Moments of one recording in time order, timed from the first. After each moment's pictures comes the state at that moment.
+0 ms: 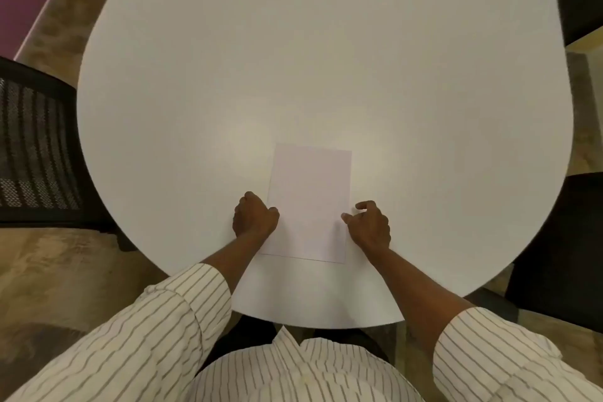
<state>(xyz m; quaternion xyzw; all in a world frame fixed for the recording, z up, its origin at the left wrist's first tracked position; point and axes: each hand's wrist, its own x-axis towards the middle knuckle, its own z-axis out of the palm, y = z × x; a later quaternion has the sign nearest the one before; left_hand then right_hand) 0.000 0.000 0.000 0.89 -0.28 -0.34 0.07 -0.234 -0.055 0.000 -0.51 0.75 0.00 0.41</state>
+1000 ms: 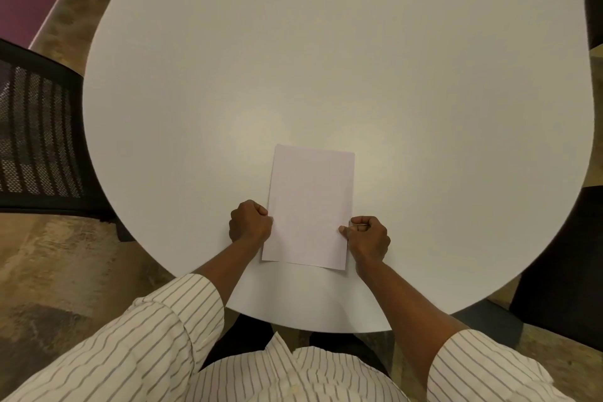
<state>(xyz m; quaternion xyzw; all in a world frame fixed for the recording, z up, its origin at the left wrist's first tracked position) -0.004 0.016 -0.013 0.90 -0.20 -0.35 0.14 -0.236 -0.034 -0.030 -0.38 0.80 -0.15 0.45</state>
